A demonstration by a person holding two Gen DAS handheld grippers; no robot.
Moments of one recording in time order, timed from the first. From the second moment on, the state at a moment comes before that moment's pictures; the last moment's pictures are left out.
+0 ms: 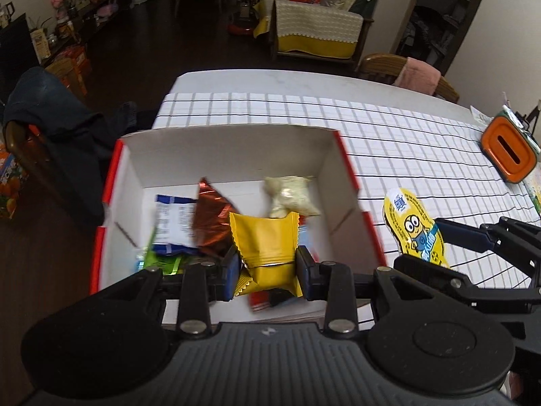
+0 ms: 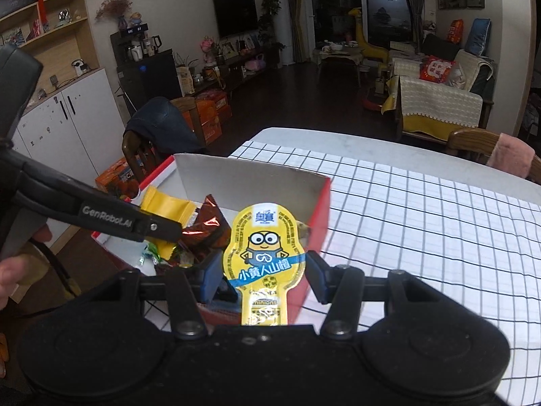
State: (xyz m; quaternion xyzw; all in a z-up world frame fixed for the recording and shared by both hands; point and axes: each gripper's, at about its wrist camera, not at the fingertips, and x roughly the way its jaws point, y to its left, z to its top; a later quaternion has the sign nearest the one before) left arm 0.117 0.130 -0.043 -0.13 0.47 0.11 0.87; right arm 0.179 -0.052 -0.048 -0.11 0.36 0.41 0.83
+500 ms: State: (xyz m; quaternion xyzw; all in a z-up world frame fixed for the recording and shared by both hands) left arm 0.121 0.202 -0.079 -0.13 0.50 0.14 0.85; right arm 0.201 0.023 -0.089 -0.15 0.39 0.39 0.82
